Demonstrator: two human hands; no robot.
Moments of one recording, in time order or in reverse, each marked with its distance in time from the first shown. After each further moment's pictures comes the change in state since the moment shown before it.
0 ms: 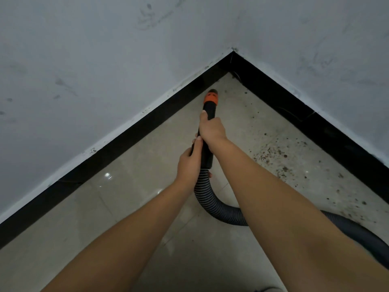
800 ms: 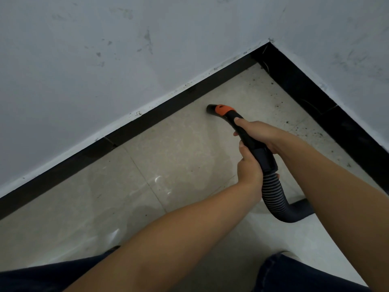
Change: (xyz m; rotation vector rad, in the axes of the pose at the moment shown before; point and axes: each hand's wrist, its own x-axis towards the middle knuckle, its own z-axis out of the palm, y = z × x) left_hand -0.086 -0.029 0.018 -0.481 -0.230 -0.418; right_hand -0.087 0.016 -0.028 -0.390 -0.277 0.128
